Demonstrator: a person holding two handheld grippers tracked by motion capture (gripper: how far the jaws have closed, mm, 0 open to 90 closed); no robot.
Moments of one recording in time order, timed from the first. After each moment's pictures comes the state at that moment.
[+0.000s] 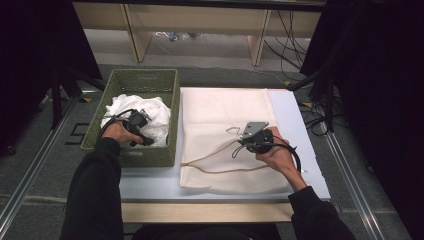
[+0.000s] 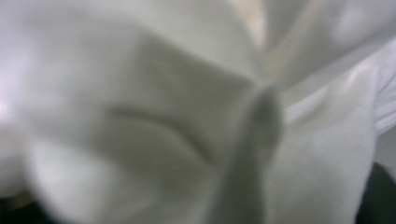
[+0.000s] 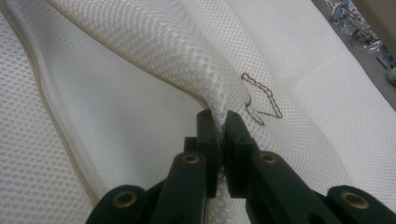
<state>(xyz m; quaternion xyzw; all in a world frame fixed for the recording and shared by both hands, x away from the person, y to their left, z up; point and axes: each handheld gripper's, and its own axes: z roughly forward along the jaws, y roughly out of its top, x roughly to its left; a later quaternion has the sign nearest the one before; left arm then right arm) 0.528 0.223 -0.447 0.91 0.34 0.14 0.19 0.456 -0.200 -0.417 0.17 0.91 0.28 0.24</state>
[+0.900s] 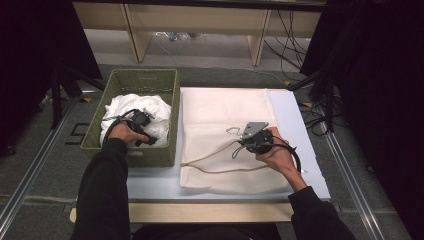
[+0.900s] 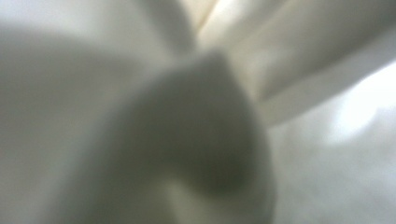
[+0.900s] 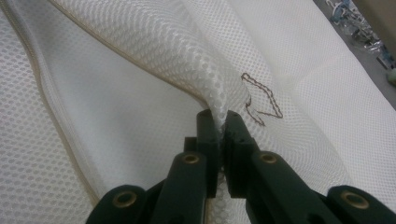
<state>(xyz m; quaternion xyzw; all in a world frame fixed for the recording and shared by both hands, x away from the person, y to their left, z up) 0.538 0.214 -0.458 0.91 0.36 0.16 0.16 0.455 -0.200 -0.418 0.17 0.91 0.27 0.24</state>
